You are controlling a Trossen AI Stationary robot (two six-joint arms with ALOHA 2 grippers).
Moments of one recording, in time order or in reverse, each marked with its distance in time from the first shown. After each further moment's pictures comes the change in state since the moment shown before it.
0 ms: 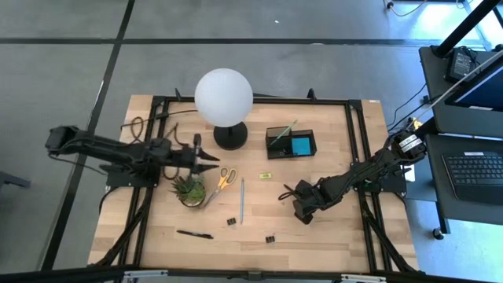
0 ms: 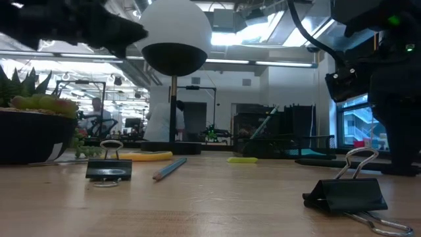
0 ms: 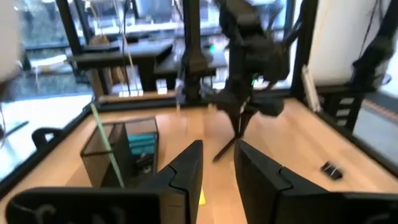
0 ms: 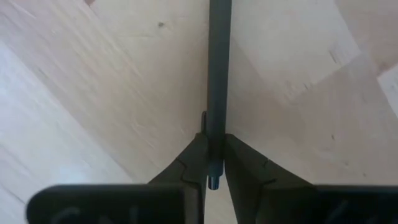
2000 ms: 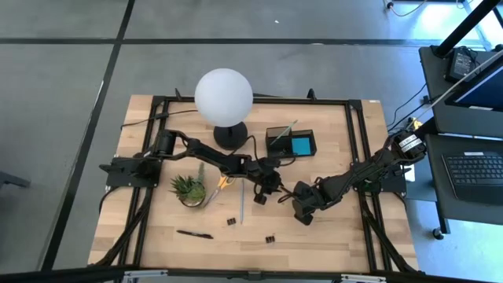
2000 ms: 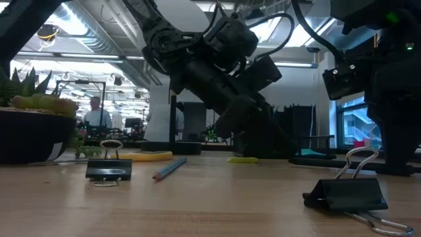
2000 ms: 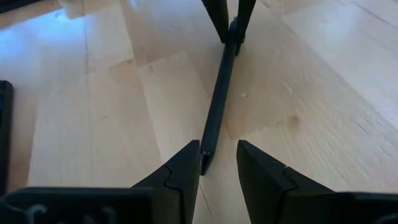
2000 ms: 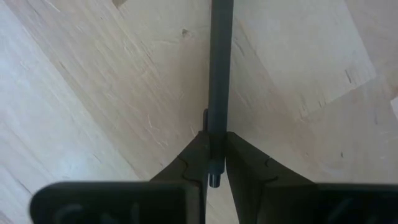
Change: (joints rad) left arm 0.012 1.354 1.031 -0.241 0.168 0.254; right arm -0.005 0.000 0.000 0.031 0.011 -0.084
